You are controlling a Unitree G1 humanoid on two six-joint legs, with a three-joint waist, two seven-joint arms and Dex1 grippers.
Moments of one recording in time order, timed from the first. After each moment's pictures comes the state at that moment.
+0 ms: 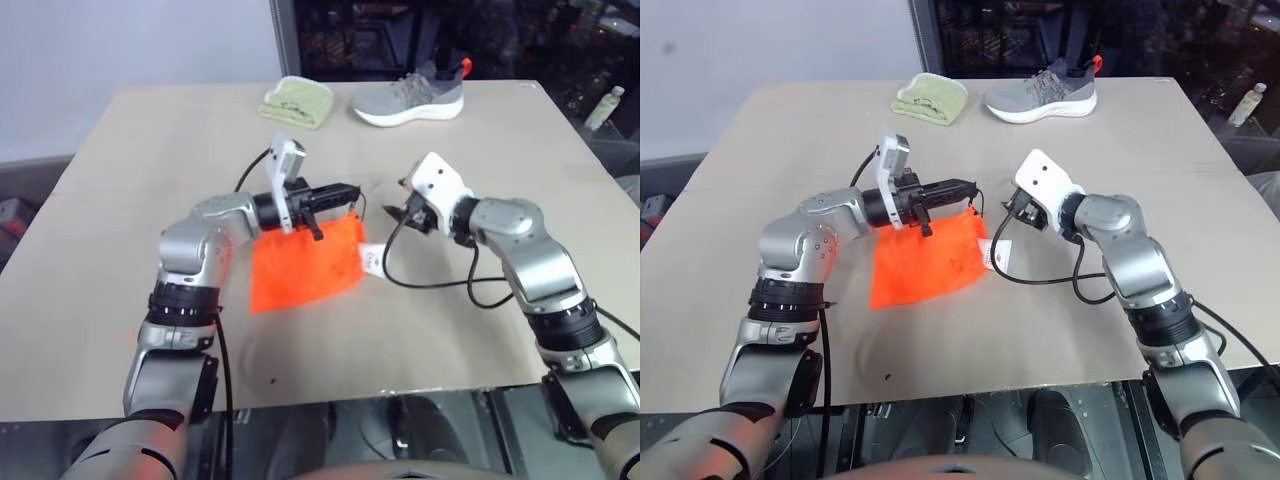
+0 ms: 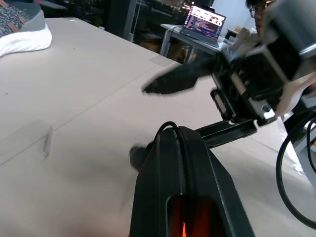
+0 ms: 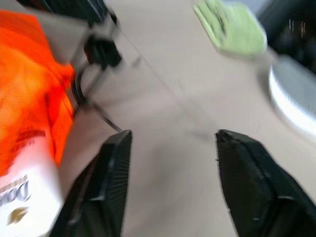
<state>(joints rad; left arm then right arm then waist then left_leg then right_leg) -0.74 0.45 0.01 0.12 -0.54 0.70 -0.97 -0.61 -0.41 0.17 -0.24 0.05 0.74 0.68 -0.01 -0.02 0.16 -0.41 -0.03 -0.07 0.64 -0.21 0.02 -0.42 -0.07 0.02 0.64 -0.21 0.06</state>
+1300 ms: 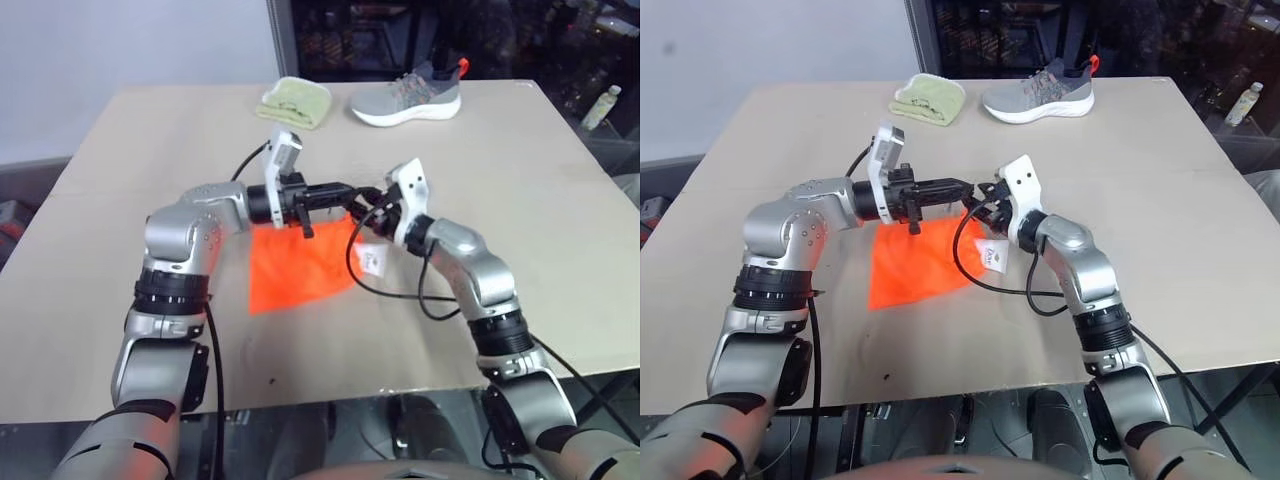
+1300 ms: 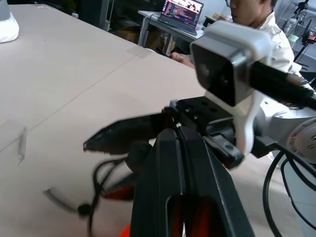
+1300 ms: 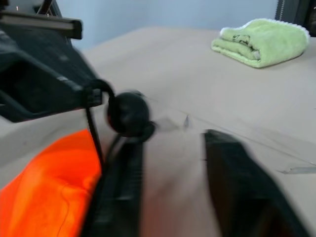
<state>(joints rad) -0.78 0.51 0.00 0.11 -0.56 0.78 -1.06 -0.62 -0.08 0.09 0.09 0.26 0.45 0.56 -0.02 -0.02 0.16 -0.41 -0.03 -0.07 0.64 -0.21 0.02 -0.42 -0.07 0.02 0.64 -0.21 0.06</state>
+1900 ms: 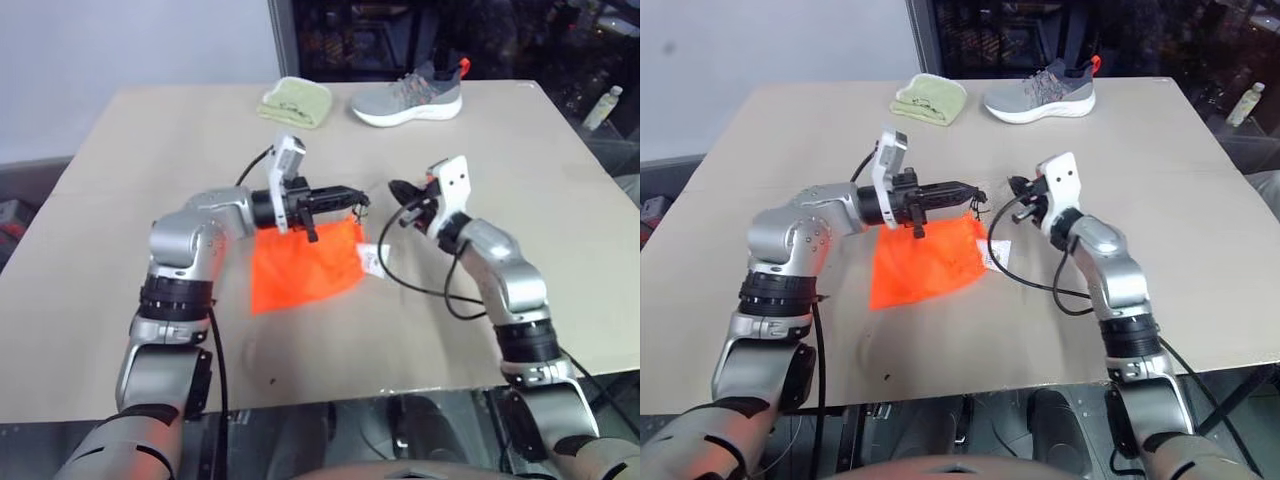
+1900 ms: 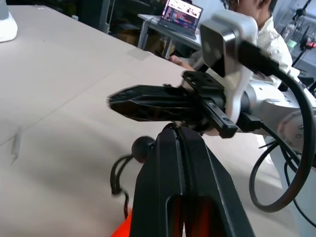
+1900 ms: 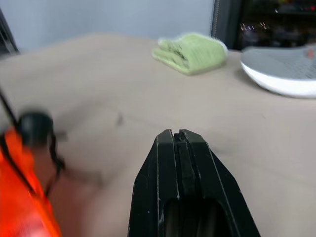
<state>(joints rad) -0.75 0.48 0.00 0.09 -0.57 0.77 -1.02 -0.51 -0.25 0.05 -0.03 0.24 0.43 0.52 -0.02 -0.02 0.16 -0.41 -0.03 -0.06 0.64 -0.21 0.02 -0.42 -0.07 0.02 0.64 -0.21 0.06</state>
